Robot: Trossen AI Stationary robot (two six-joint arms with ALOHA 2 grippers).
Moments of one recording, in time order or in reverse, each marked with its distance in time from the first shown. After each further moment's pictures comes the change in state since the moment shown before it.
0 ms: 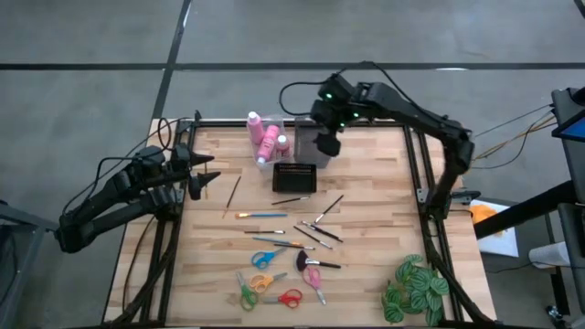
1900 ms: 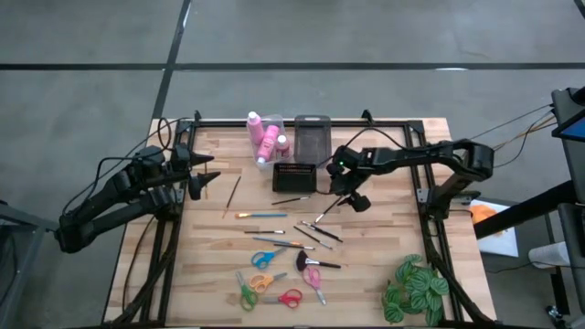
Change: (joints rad) left arm 0.000 0.000 0.000 0.000 0.000 0.000; right arm 0.103 -0.155 -1.063 0.734 -0.309 -0.570
